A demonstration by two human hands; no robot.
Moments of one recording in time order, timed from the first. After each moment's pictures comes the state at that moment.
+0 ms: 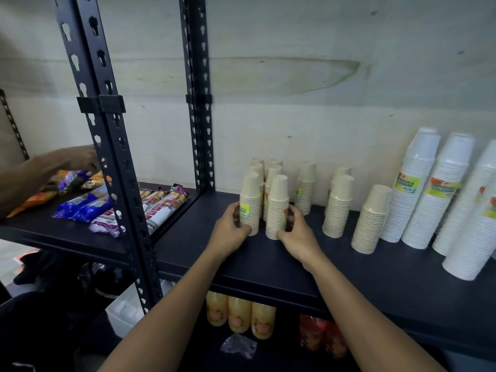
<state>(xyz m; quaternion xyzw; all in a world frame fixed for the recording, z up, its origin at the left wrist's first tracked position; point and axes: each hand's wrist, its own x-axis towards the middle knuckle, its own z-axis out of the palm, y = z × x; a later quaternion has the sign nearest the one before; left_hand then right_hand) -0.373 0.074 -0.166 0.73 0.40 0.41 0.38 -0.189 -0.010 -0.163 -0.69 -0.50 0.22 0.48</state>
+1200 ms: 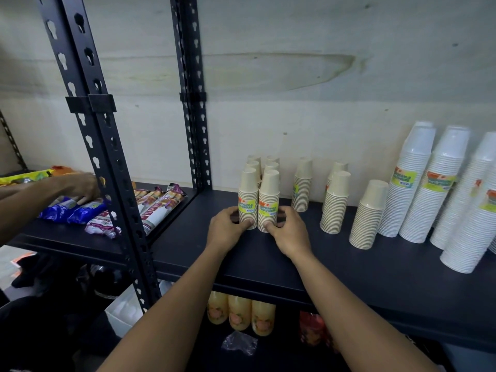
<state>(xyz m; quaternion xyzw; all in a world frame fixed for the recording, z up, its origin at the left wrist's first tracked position) -0.366 0.090 -0.174 0.73 0.46 0.41 0.31 -0.199 0.012 -0.175 -0.72 -0.50 0.10 0.48</state>
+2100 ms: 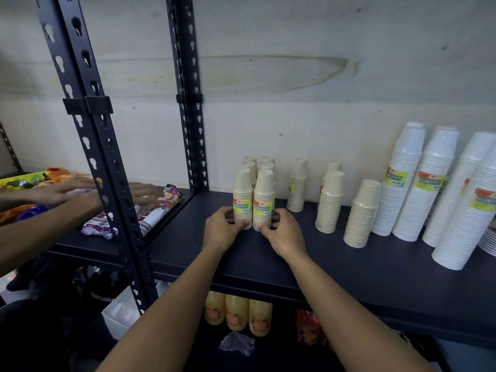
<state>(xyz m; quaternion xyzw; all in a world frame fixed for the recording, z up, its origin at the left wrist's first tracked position) -0.364 0.089 -0.175 0.71 0.47 0.42 0.33 -0.201 0.008 -0.176 -0.72 -0.50 0.11 0.47</state>
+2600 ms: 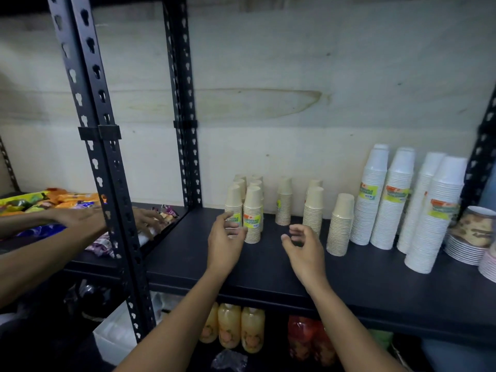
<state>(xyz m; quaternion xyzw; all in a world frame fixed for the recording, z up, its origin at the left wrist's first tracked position) -0.351 0.021 -0.152 0.66 0.39 0.54 0.35 -0.178 -0.079 -0.163 -0.64 -0.44 0.07 0.63</state>
